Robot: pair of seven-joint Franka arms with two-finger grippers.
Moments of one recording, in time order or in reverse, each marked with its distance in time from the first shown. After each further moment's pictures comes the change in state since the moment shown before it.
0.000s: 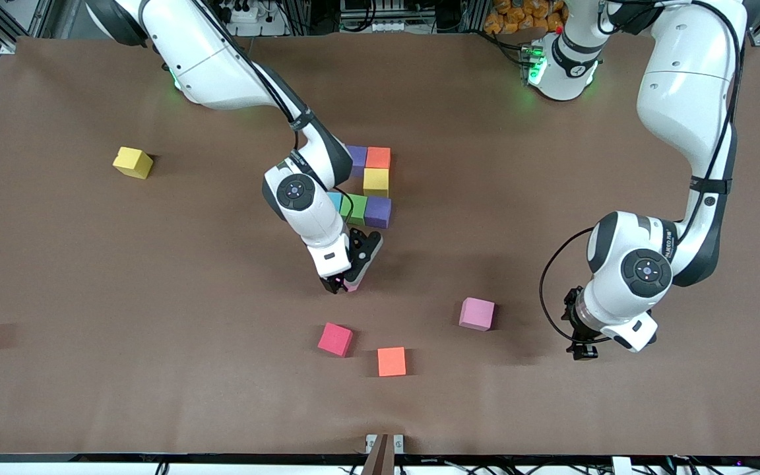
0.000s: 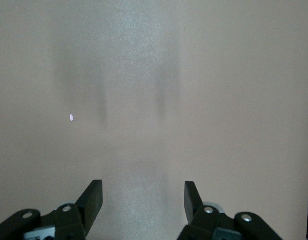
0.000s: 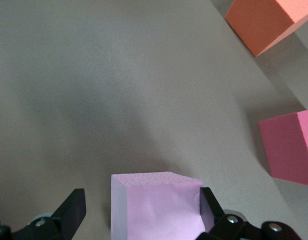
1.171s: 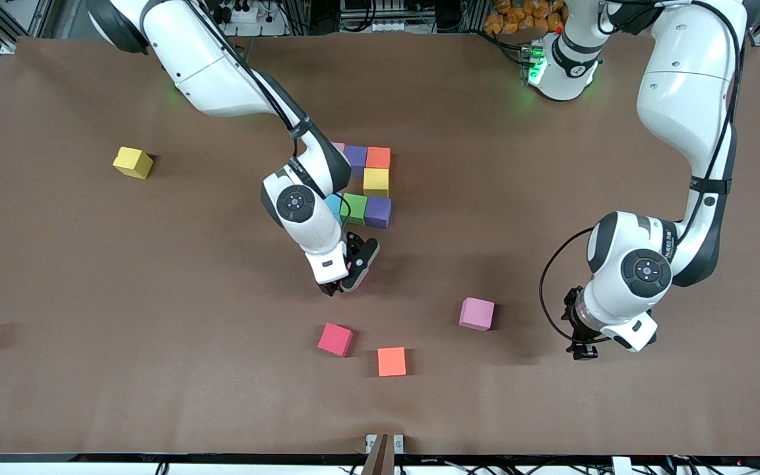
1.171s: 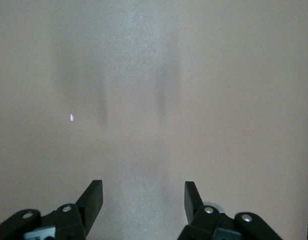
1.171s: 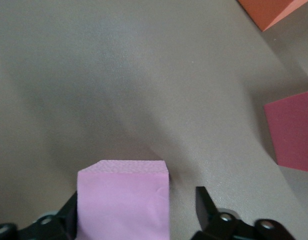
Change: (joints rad) left arm 0.000 0.002 0.000 0.000 0.000 0.000 0.000; right arm -0.015 0.033 0.000 0.041 0.000 -0.068 -0.004
